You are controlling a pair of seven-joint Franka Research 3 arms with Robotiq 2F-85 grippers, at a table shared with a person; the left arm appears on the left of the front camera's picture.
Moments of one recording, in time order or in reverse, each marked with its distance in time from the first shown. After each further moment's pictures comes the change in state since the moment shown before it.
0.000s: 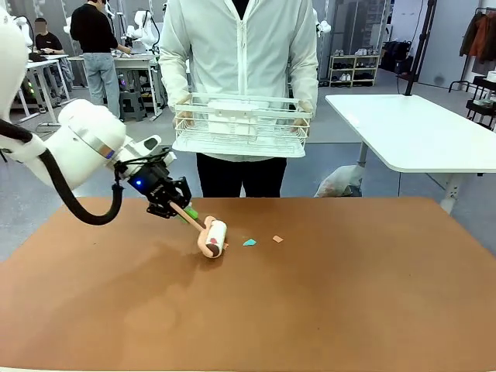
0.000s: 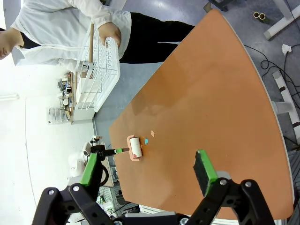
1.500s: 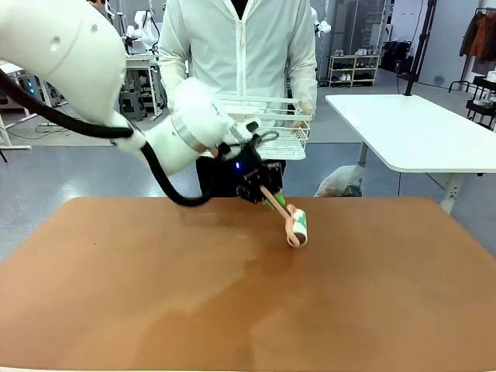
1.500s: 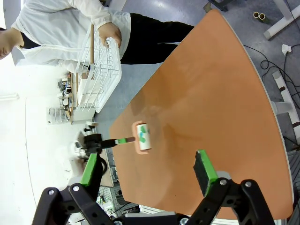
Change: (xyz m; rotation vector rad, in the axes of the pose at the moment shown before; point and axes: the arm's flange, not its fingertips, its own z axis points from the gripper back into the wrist) left arm 0.038 -0.202 -0.088 0.067 0.008 -0.071; right arm 0.000 0.000 0.000 -0.001 0.000 0.000
